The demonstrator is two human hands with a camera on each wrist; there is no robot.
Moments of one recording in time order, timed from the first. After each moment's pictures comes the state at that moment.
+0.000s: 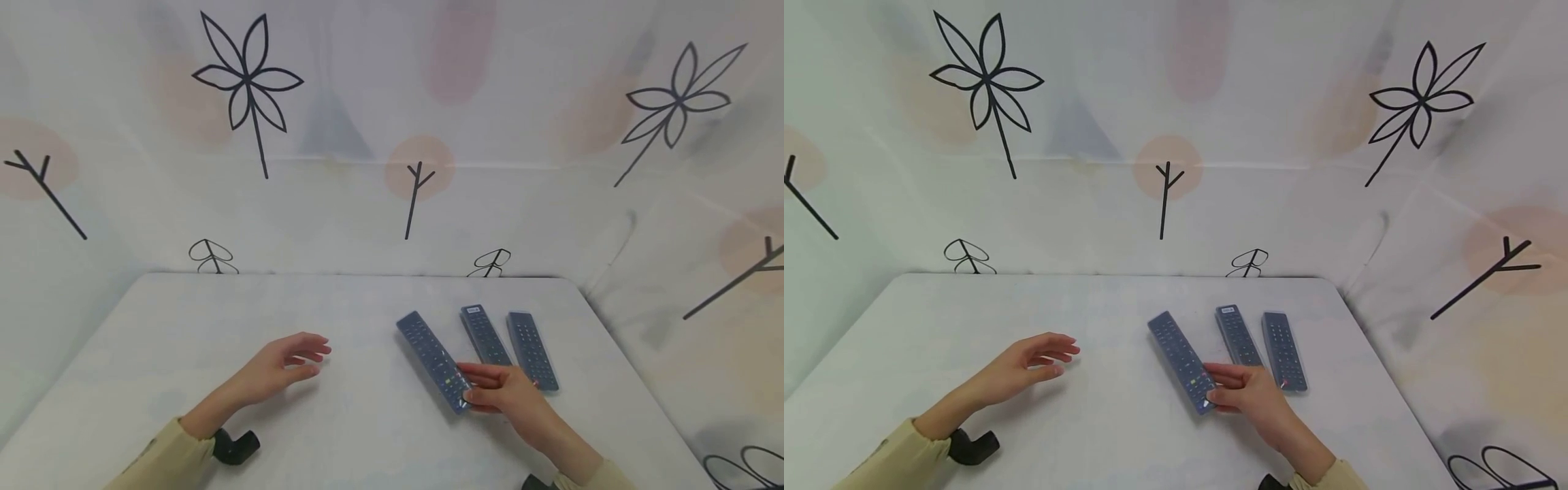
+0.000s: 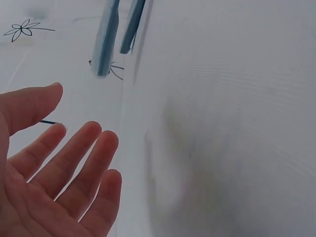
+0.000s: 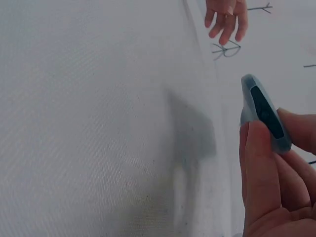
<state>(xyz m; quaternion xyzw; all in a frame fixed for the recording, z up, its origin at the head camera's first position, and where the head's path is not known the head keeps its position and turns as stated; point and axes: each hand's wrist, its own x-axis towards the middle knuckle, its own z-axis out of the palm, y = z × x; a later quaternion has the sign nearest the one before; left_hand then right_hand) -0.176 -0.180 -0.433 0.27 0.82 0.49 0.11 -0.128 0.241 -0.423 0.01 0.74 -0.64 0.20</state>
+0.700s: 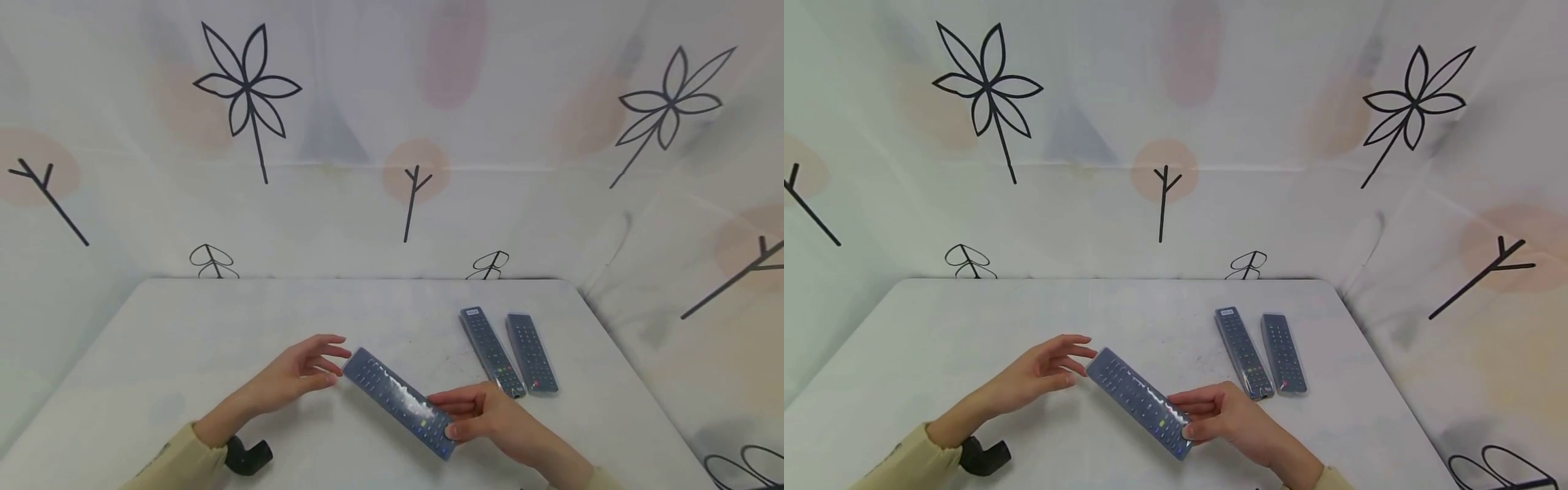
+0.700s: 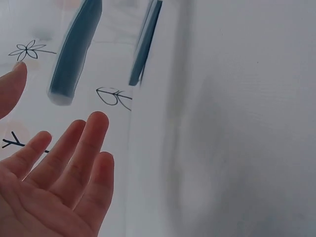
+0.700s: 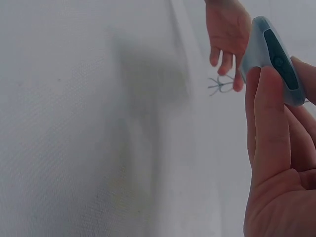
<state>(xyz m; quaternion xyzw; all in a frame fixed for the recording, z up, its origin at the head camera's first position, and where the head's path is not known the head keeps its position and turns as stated) -0.165 -0.152 -0.422 0.26 0.77 0.55 0.17 -0.111 0.221 -0.416 -0.15 0.65 -0.67 0.32</state>
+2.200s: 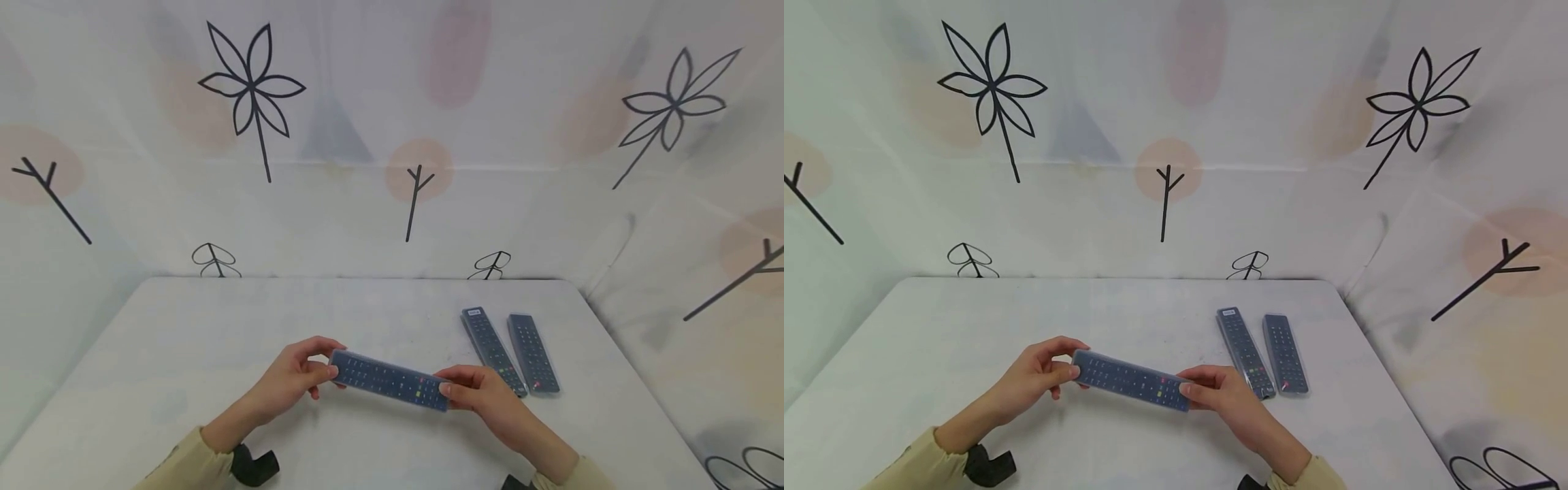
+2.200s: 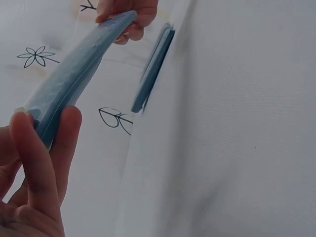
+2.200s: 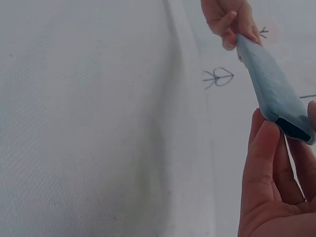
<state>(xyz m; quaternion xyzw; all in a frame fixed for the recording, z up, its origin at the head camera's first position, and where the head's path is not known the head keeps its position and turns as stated) -0.155 -0.146 -0.418 0.17 0.75 0.62 0.17 -0.127 0.205 -0.410 -0.02 0.73 -0.65 0.23</state>
